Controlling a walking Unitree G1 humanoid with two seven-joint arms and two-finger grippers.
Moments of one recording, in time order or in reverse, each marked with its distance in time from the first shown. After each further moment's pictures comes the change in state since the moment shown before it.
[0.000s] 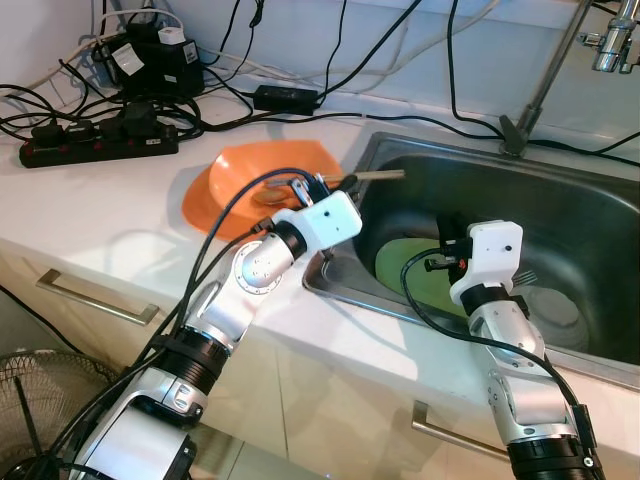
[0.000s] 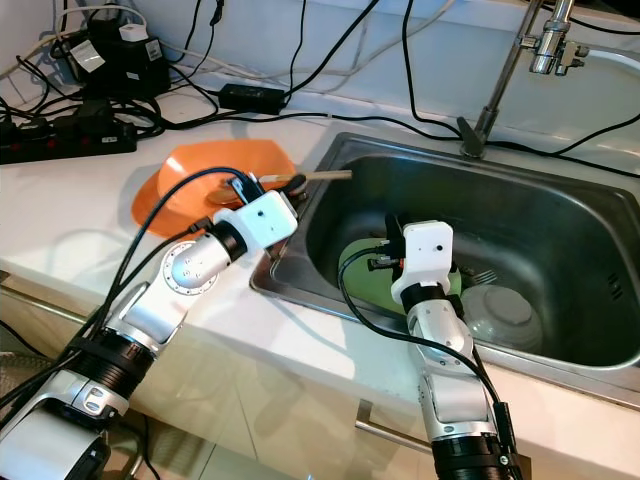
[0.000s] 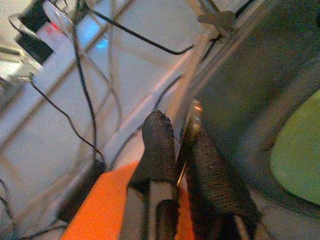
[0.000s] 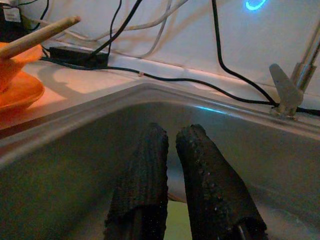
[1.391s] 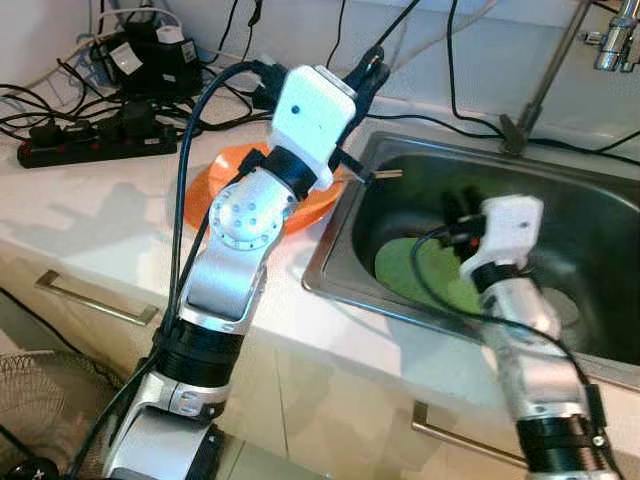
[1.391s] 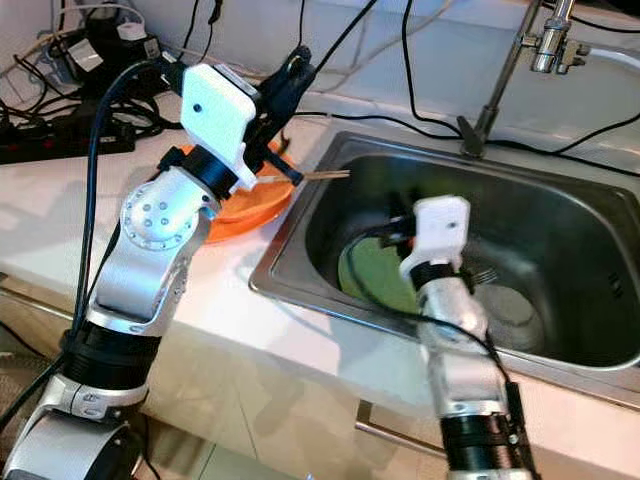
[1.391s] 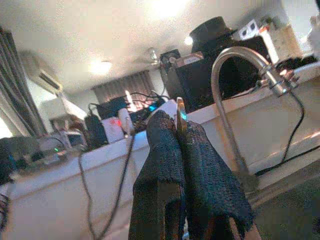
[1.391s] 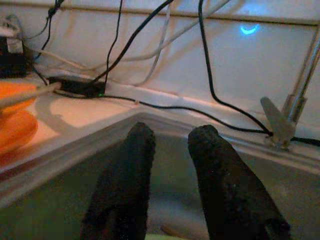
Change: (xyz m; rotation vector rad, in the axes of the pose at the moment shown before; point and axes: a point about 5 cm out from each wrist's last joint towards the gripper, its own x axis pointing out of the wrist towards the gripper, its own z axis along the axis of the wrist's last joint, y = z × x) left arm -0.007 0.060 0.092 -0.416 -0.381 0.204; right arm 0.017 -0.017 0.029 0.018 -0.093 0.006
